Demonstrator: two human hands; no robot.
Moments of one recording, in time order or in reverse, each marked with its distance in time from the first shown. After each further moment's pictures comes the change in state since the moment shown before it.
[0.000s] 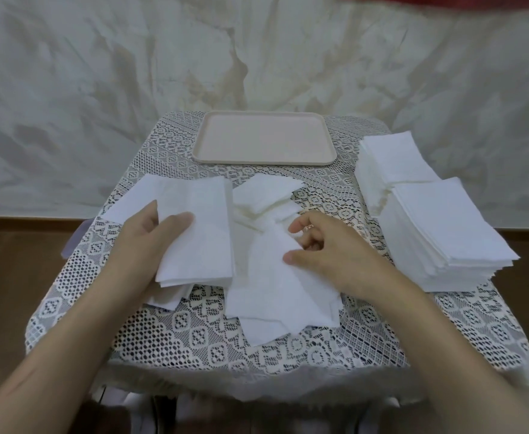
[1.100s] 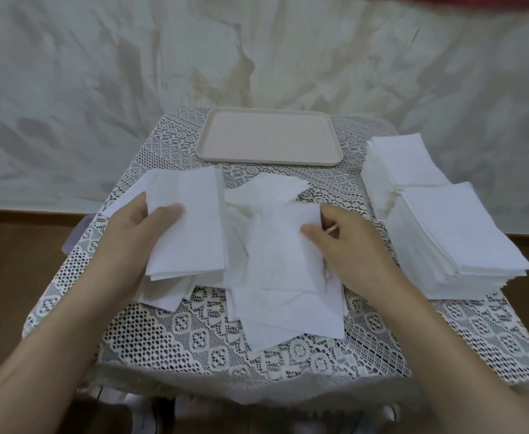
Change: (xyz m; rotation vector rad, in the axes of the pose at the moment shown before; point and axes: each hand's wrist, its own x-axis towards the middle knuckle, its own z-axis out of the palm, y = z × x) left_hand 0.006 0.002 -0.011 -0.044 0.023 0.019; right_hand 0.007 0.005 -0.005 -0.138 0.244 -0.115
